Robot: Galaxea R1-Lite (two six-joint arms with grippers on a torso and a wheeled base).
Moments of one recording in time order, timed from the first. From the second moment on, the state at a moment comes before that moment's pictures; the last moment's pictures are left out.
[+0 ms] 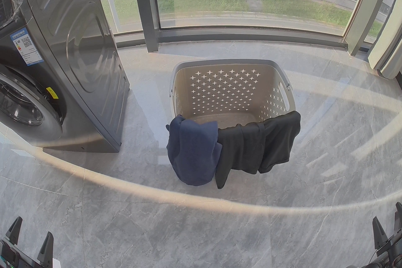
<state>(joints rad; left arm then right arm) 0.00 0.02 -0.02 0.00 0.01 -0.03 0.00 0.02 -0.02 0.00 -0.01 0.00</state>
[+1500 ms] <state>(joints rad) 0.00 0.02 -0.02 0.00 0.01 -0.03 0.00 0.02 -0.02 0.00 -0.01 0.00</state>
